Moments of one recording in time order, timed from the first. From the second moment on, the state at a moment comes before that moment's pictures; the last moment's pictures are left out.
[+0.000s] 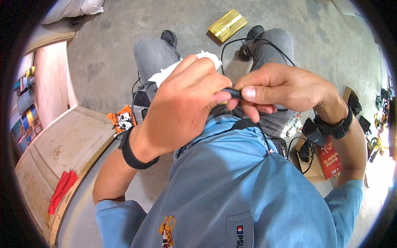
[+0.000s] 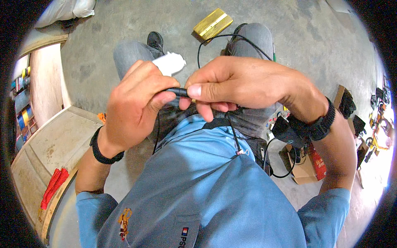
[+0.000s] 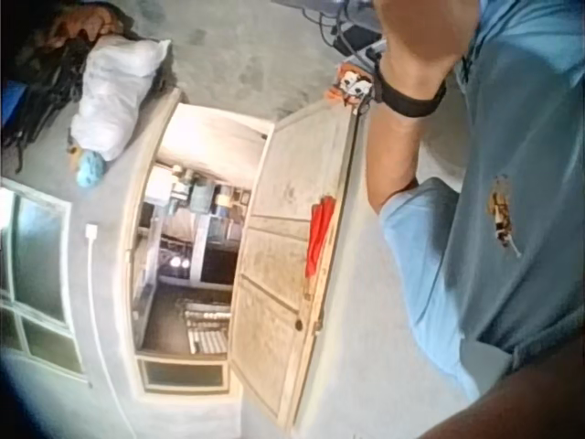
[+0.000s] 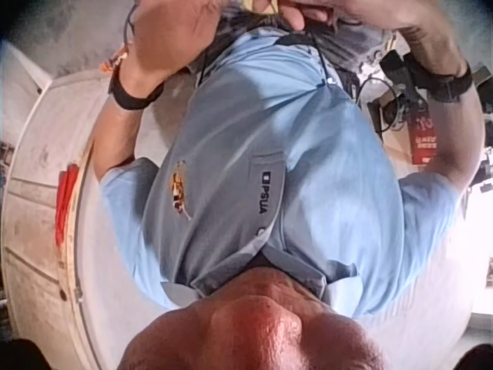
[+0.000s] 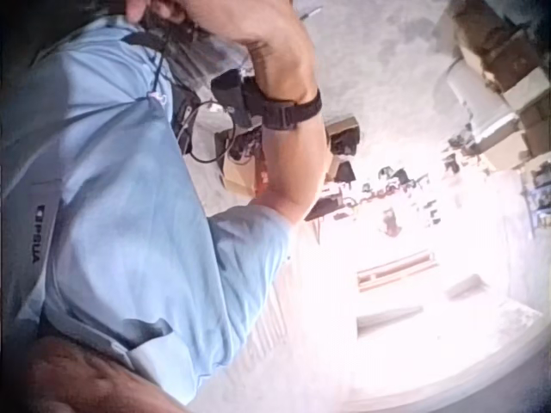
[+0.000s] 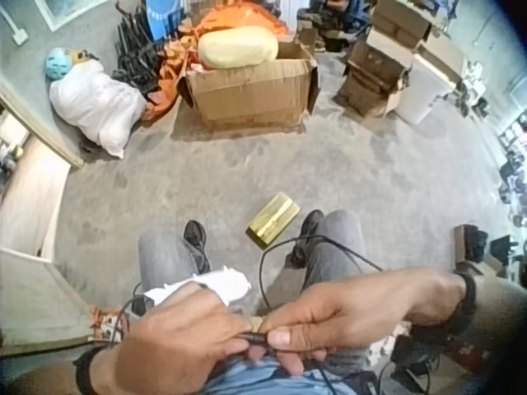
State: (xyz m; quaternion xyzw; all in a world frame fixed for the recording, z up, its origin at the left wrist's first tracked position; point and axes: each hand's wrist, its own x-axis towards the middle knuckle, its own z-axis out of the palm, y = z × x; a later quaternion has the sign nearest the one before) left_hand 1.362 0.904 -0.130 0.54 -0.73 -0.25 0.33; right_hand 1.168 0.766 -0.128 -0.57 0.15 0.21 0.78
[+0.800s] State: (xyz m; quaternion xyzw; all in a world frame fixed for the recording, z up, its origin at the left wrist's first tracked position) left_hand 1.366 0.910 -0.111 0.51 -0.77 -0.20 0.32; right_hand 1.167 0.791 -0.112 -0.52 0.12 0.17 0.83
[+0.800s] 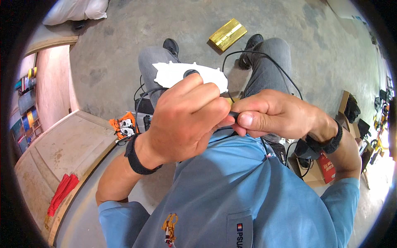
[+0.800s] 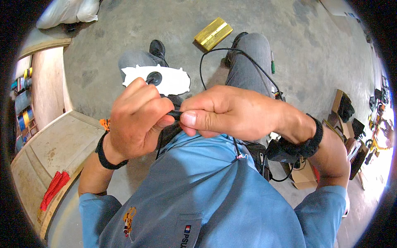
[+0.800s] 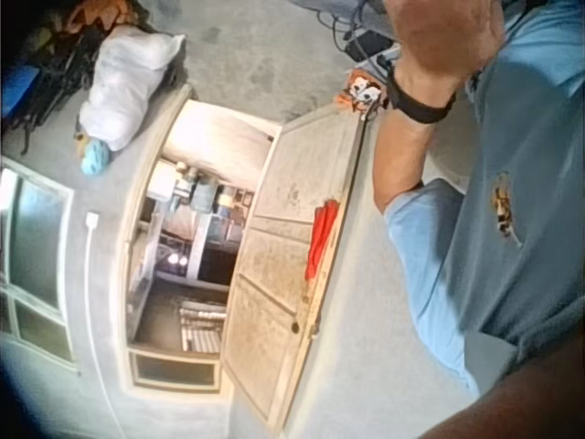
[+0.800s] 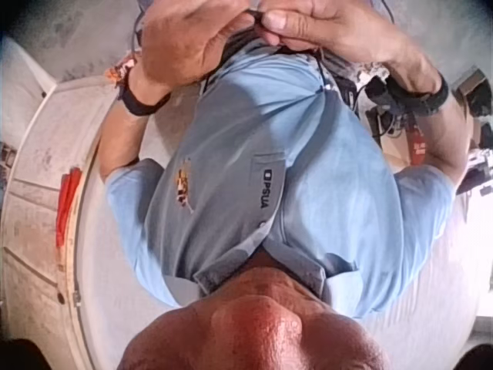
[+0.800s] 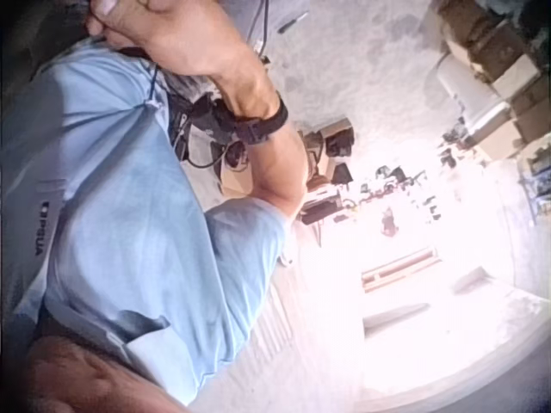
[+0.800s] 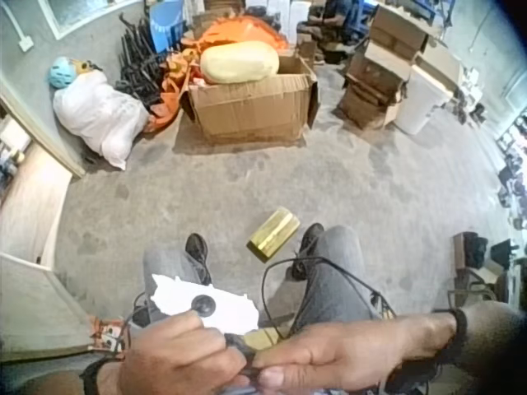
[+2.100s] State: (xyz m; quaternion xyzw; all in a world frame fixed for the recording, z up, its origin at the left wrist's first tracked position) left_hand 1.363 0.903 -0.122 0.49 -0.68 -0.38 0.39; right_hand 1.153 0.797 -0.107 -0.60 0.23 0.03 0.77
